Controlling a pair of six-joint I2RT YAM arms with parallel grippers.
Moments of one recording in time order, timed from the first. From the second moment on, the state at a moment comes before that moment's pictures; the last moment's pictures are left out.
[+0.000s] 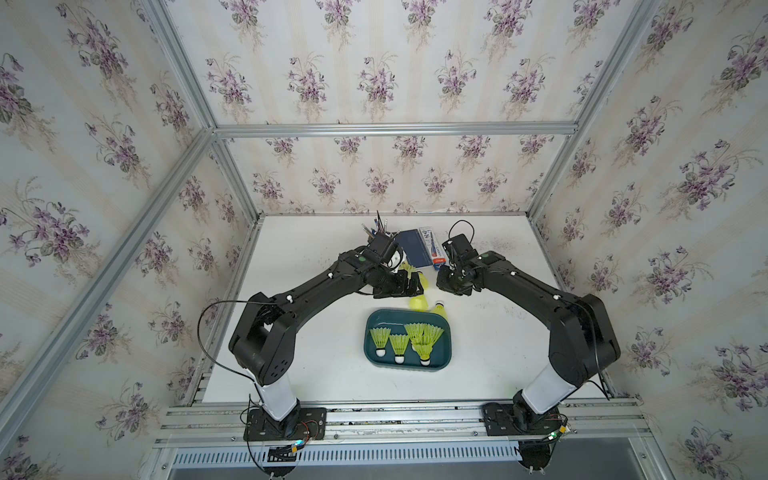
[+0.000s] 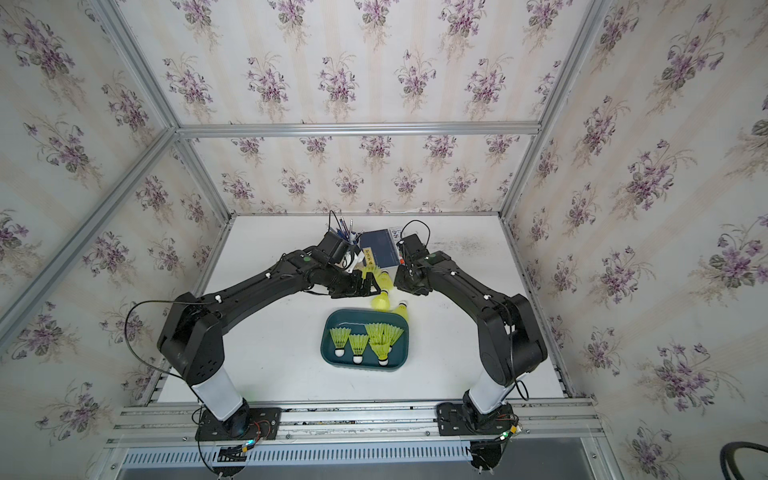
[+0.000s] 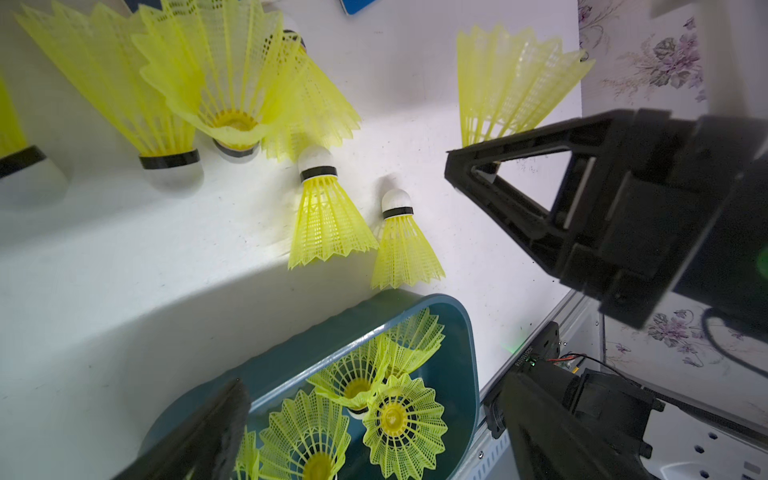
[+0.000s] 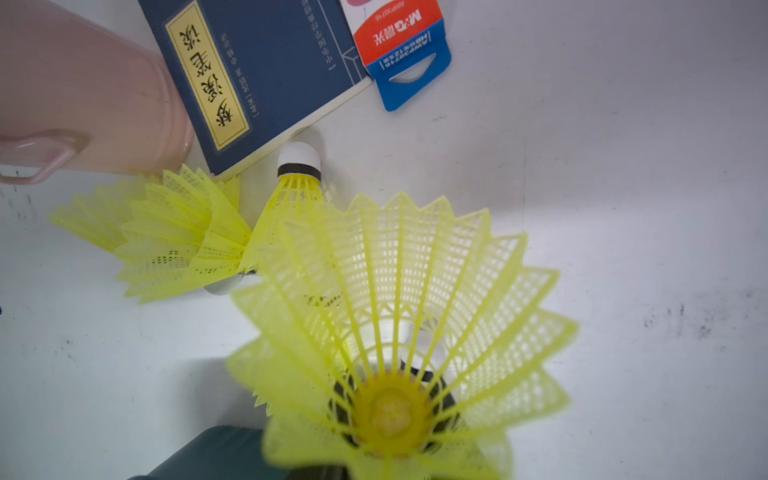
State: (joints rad) left arm -0.64 1.73 1.38 -0.65 0.40 -0.55; right arm 0.50 1.63 1.20 -0.71 0.00 0.70
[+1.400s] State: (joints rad) left arm -0.76 0.91 0.73 -0.89 0.38 -0.61; right arm 1.22 1.60 1.14 -0.70 0.10 1.14
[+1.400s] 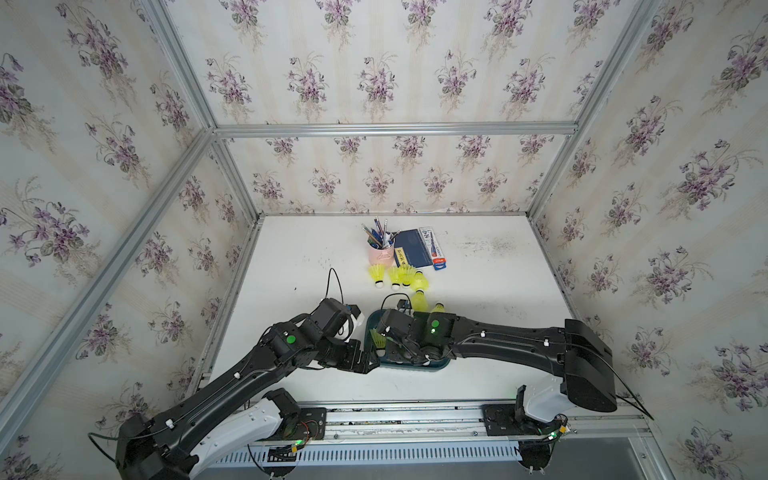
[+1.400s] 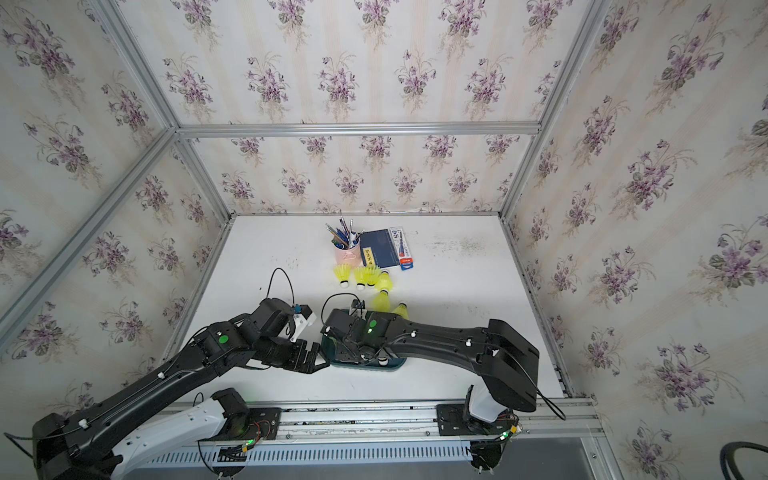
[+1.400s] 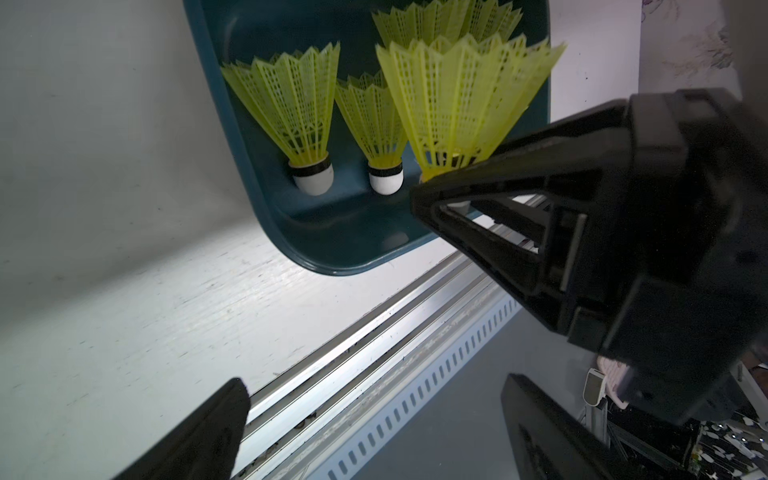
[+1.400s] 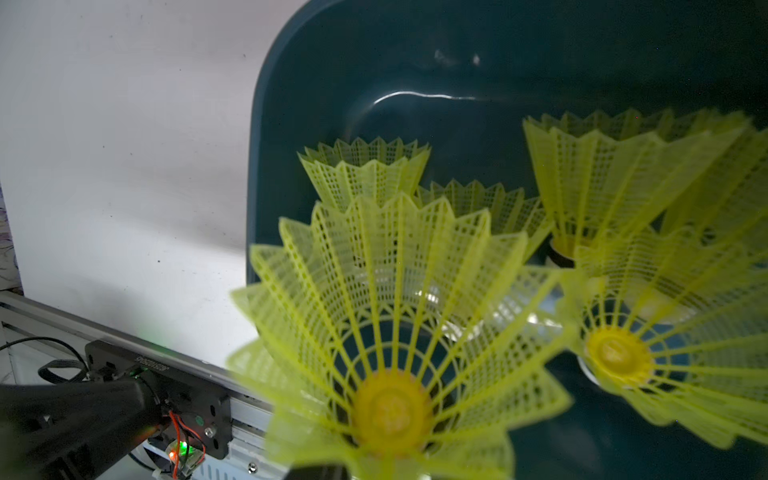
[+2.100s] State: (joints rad) left arm -0.82 0.86 0.65 -0.78 0.28 -0.65; right arm 1.23 1.68 1.14 -0.67 0.11 1.15
